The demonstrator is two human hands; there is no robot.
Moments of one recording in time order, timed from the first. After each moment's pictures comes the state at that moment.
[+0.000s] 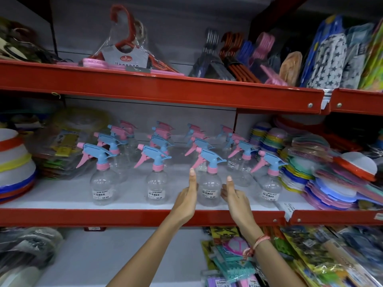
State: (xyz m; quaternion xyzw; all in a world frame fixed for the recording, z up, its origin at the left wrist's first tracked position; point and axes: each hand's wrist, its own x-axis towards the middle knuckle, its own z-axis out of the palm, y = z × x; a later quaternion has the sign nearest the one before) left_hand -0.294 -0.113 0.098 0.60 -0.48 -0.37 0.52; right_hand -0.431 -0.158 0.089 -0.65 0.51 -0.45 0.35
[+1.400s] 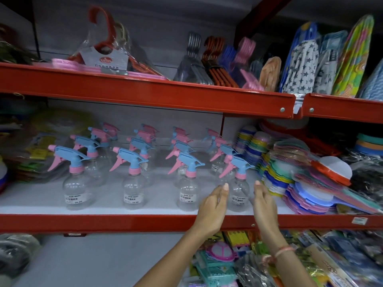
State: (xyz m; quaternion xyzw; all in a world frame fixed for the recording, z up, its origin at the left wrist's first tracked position) left_hand -0.402 -0.129 0.102 0.55 -0.62 -0.29 0.48; right_hand -0.533 -0.182 0.100 -0.56 0.54 -0.55 0.29
